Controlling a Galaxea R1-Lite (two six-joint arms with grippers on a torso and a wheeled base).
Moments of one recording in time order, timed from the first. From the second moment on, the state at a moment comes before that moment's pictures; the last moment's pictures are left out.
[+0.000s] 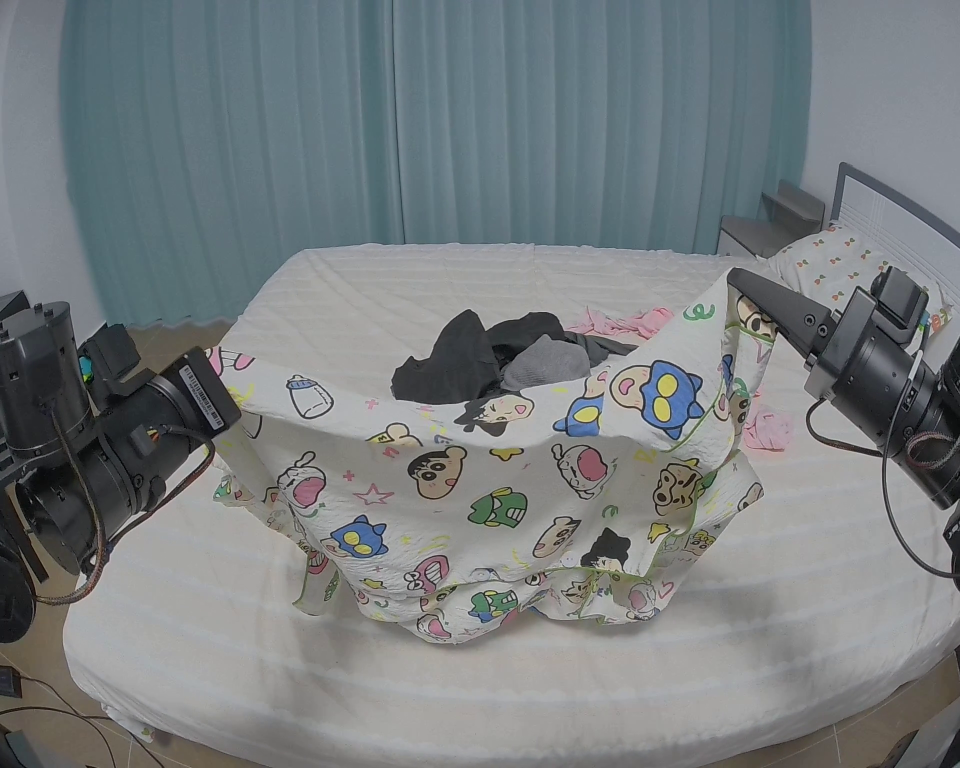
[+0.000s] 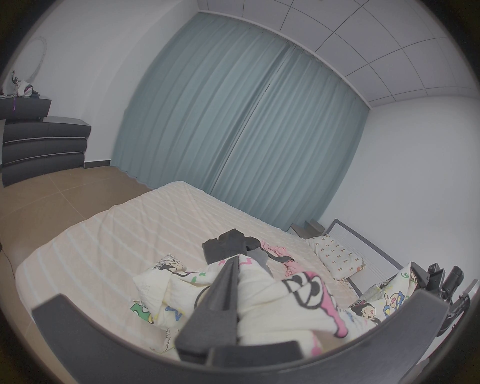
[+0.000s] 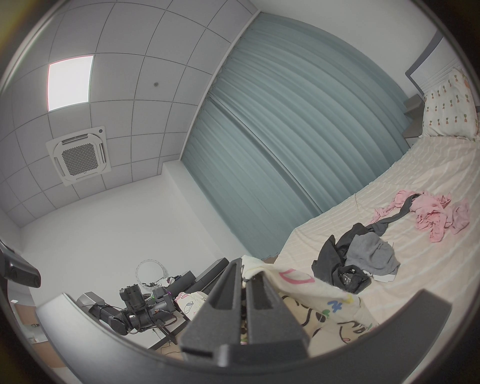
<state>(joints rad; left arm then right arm) -0.46 1.37 -0.63 -0.63 0.31 -0.52 0.47 1.46 -0.60 -1.12 0.22 0.66</state>
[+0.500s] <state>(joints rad) -0.47 1.32 -0.58 -0.63 0.31 -0.52 0.49 1.43 -0.57 -1.12 0.22 0.64</state>
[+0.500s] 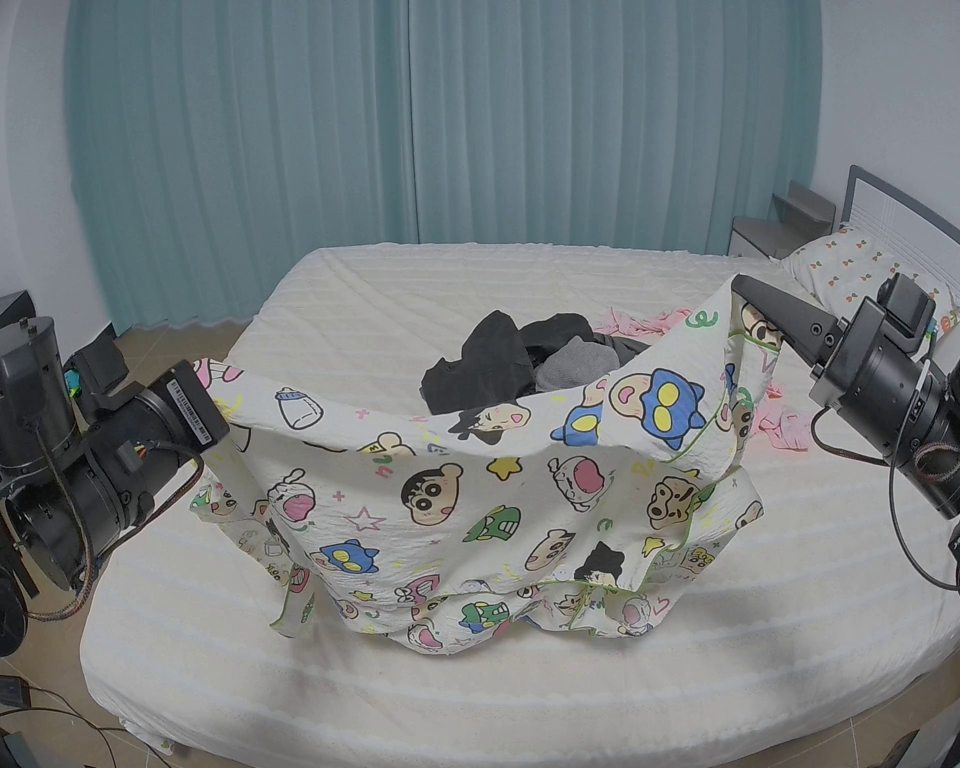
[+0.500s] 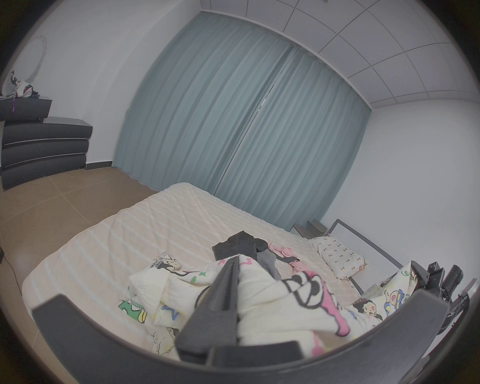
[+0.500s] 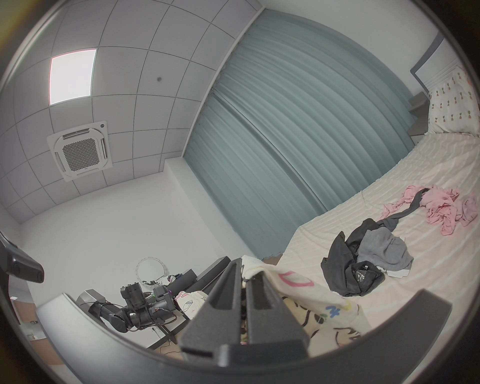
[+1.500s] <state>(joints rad) -0.48 1.11 -0.47 -0.63 0.31 -0.48 0.62 1.13 -0.44 -1.11 0.23 0.59</state>
